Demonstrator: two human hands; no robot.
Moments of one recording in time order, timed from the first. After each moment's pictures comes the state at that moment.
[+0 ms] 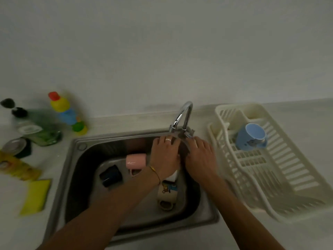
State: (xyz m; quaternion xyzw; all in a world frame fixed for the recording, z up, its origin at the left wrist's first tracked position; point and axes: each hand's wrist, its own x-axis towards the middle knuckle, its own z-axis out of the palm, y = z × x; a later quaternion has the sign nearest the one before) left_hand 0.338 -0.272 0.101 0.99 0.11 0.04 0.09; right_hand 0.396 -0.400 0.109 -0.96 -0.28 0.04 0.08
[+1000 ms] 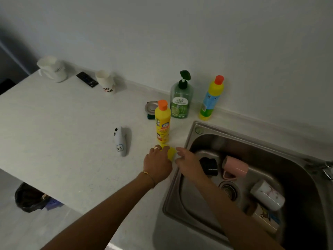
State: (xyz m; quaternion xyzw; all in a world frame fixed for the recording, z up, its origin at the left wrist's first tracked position) left_hand 0.007 0.005 0.036 0.85 0.47 -0.04 0.23; right_hand 0.124 -0.064 0.036 -0.78 -0.33 0.43 0.33
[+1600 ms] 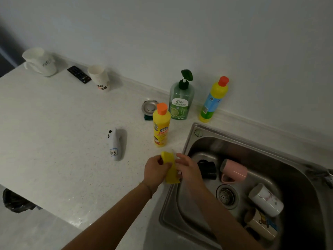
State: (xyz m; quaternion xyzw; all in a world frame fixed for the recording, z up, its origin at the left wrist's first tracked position) left_hand 0.022 0.010 0.001 0.58 0.59 0.13 0.55; right_hand 0.126 -0.059 0.012 -0.74 -0.16 0.48 0.45
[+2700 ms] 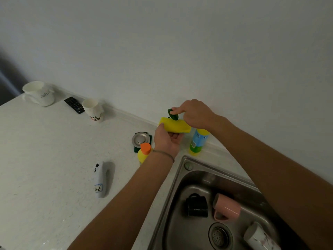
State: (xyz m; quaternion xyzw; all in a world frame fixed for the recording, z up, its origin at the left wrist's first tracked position) left_hand 0.175 0.120 0.151 0.05 0.39 0.41 0.82; right_hand 0.292 0.120 0.215 -0.73 -0.67 0.14 0.06
